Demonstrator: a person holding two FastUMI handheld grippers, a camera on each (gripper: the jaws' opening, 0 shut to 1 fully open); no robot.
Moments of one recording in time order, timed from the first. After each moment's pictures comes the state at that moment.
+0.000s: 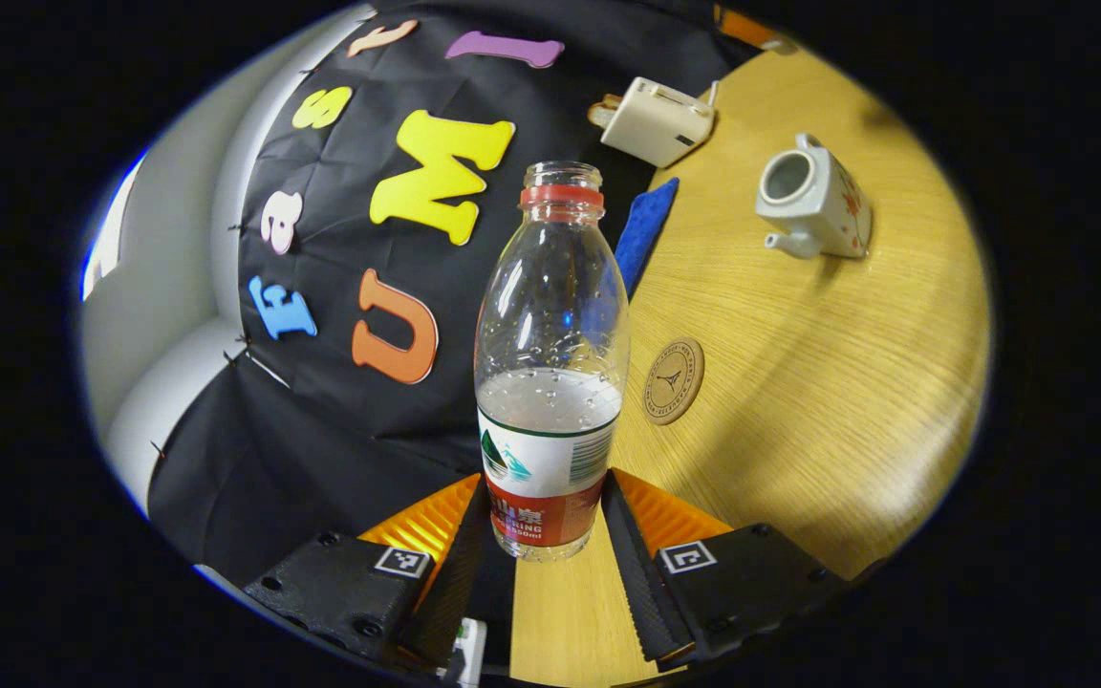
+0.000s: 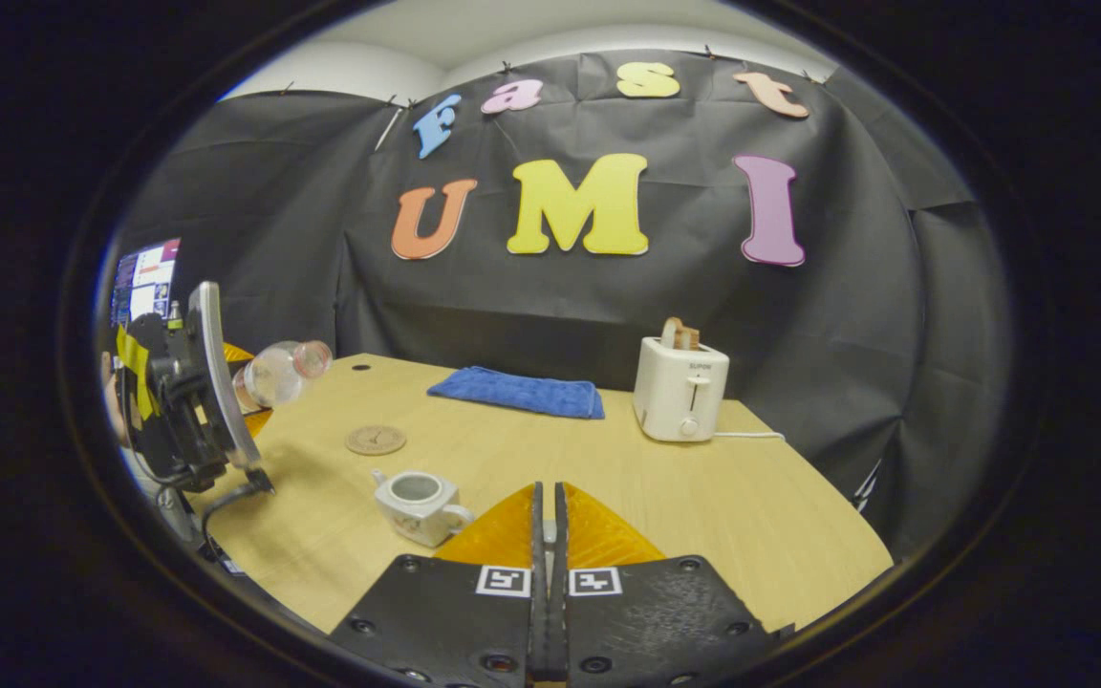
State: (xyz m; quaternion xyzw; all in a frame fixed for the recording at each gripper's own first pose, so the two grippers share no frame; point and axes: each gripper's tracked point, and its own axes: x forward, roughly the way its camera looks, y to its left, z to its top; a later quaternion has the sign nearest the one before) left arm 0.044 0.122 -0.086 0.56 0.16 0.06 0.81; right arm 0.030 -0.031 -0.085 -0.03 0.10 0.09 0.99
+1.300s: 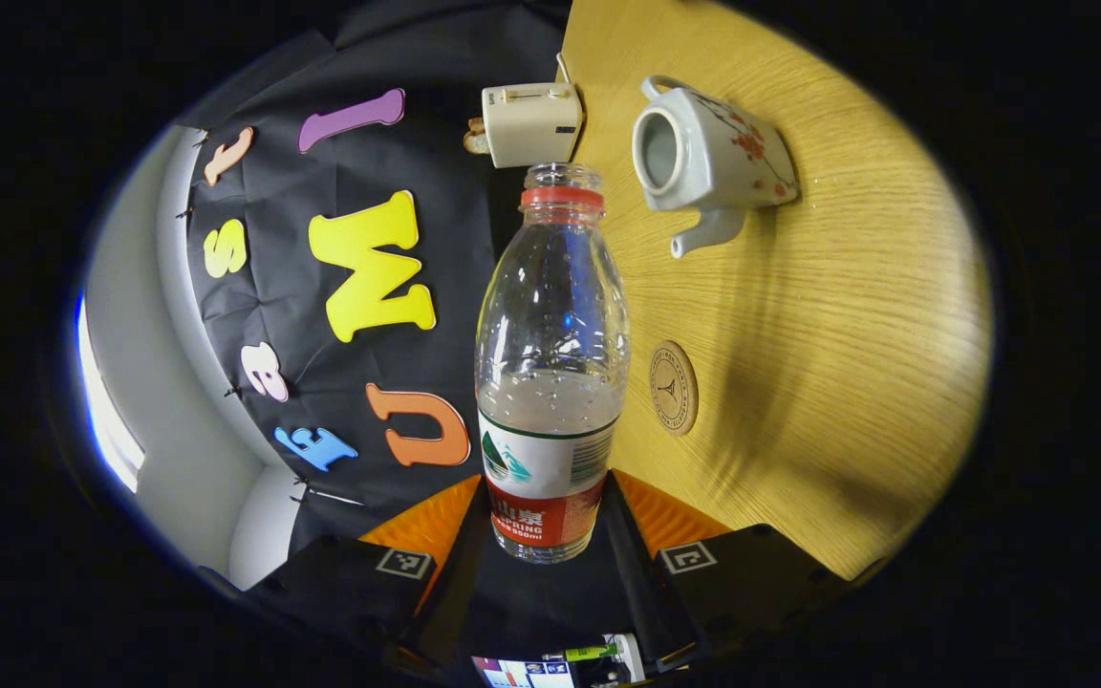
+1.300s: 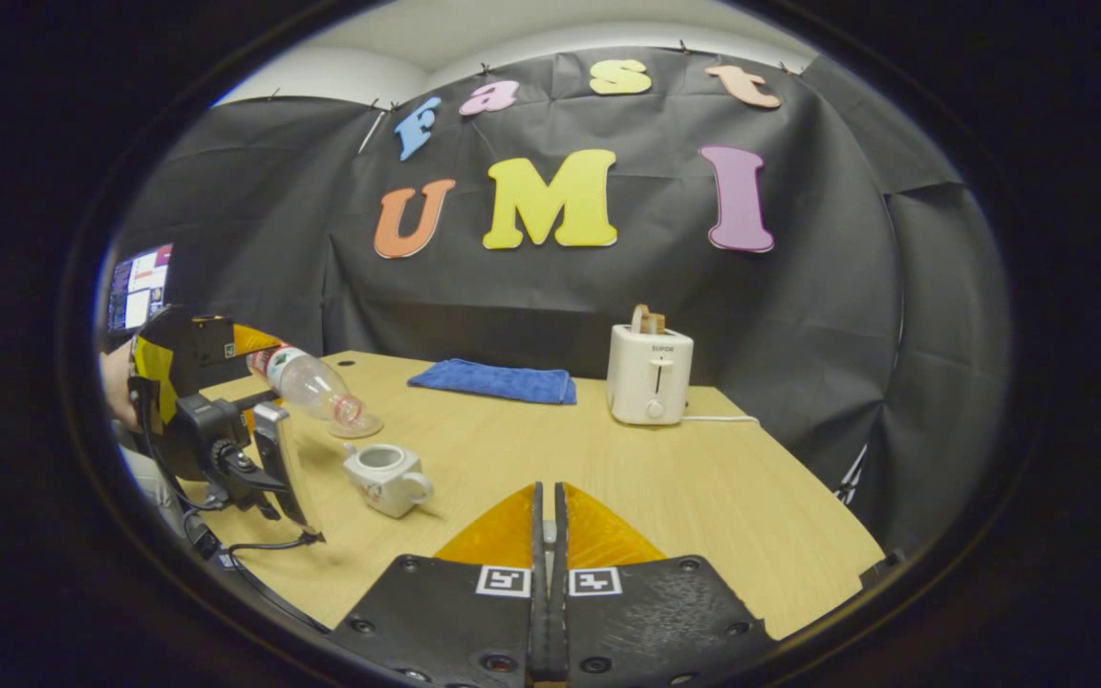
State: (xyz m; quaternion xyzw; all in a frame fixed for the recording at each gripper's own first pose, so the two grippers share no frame) left arm 0.066 0.077 -0.077 0.72 0.14 0.04 0.67; right arm 0.014 -0.073 -0.102 -0.01 0.11 0.07 0.99
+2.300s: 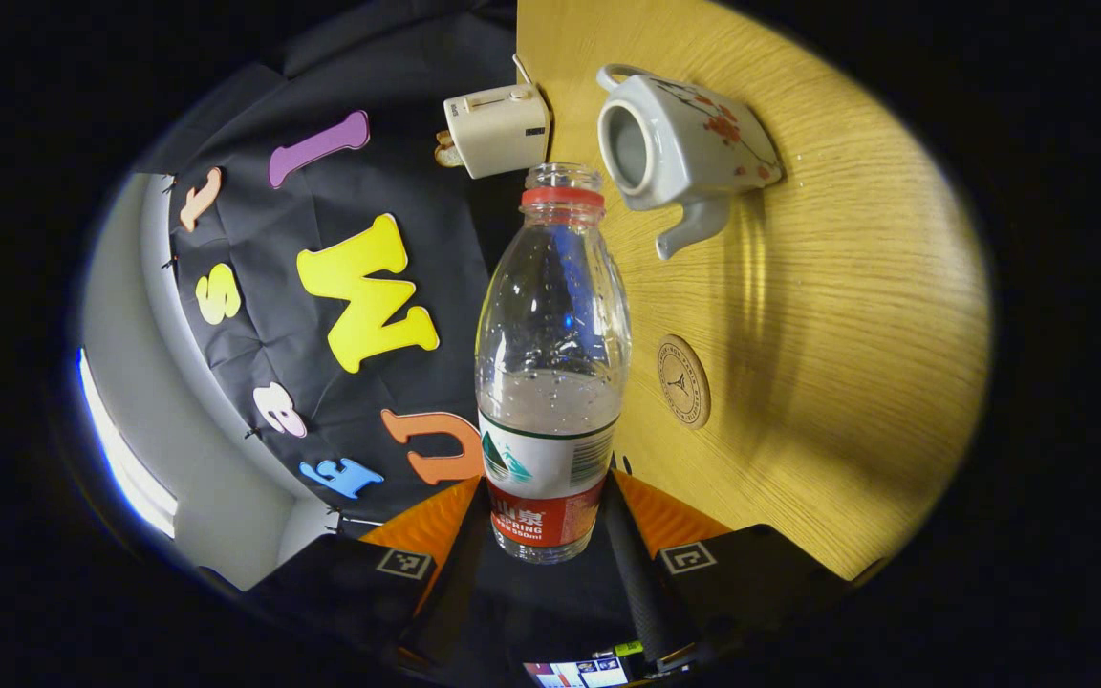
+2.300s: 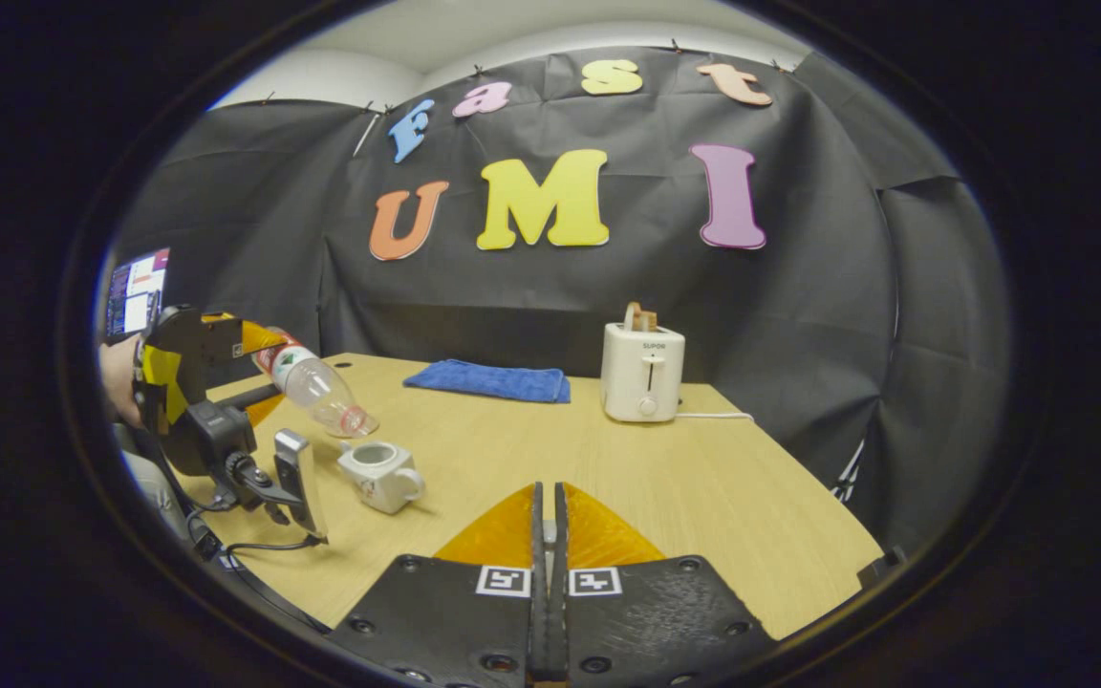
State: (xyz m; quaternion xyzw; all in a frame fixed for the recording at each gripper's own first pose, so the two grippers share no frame) left arm 0.076 0.065 -0.075 0.77 0.13 0.04 0.62; right arm 0.011 -0.081 -0.103 -0.01 0.11 0.07 0.99
